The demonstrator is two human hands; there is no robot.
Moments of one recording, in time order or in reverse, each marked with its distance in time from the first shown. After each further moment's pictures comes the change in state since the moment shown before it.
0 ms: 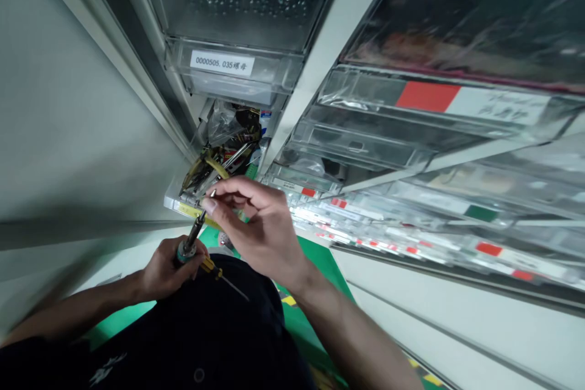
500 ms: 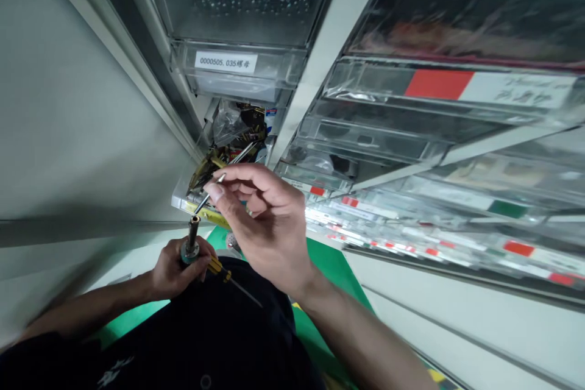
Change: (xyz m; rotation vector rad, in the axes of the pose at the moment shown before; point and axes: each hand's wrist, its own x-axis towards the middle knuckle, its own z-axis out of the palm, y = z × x) left_hand -0.001 0.001 0.003 -0.184 0.021 0.102; right_hand -0.003 -0.009 0.009 0.132 0.213 -0.080
